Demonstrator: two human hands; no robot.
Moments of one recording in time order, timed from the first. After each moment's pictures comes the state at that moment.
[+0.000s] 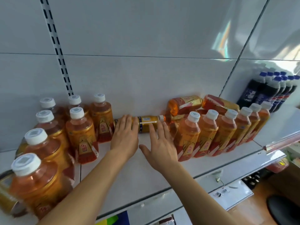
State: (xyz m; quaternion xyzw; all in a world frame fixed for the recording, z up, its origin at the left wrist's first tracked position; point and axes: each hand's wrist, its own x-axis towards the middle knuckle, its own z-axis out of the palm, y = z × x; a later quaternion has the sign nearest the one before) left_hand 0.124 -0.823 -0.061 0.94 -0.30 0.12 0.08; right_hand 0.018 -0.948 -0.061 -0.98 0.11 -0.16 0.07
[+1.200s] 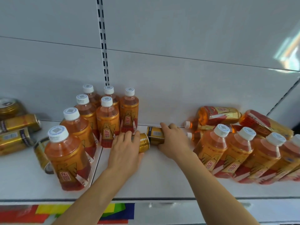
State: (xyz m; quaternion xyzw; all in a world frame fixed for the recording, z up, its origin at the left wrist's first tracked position) left_hand 0.050 -0.766 -0.068 0.97 -0.14 0.18 0.10; right_hand 0.074 -0.963 -0.029 -1.00 0.00 -0.04 0.06
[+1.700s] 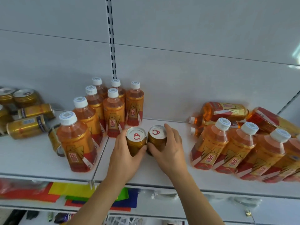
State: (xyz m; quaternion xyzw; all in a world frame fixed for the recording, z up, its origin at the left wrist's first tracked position) left_hand -0.004 -0.766 -0.083 0.85 -0.02 0.16 0.50; right_hand 0.005 -0.938 -0.065 -0.91 0.00 -0.17 0.38
